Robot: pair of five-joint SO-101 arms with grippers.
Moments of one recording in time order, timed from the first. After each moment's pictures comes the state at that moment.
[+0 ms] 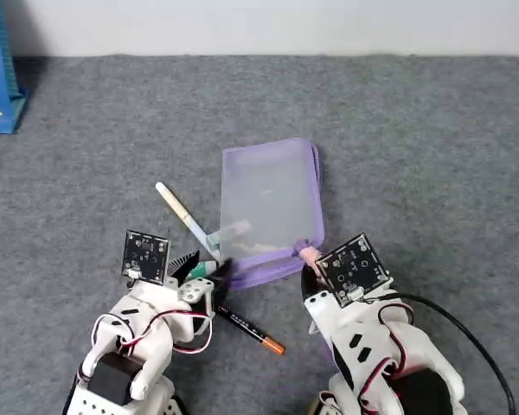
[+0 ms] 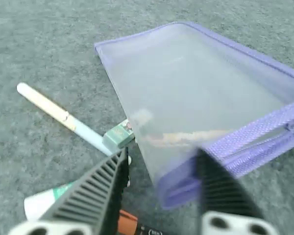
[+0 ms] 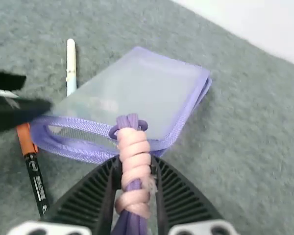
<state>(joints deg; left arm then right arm) 18.3 -102.8 89.3 61.0 18.6 -22.4 -92.7 58.1 76.1 12.6</state>
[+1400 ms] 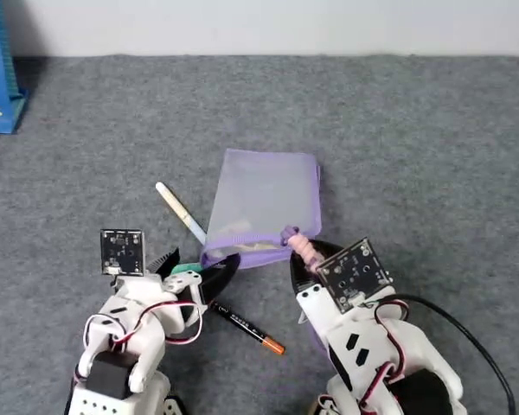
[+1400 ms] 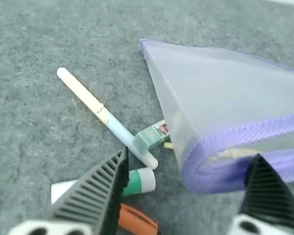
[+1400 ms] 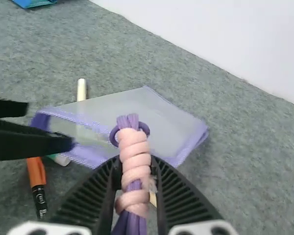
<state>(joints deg) 10.5 -102.8 91.6 58.6 21.6 -26.4 -93.2 58.2 69.5 11.6</state>
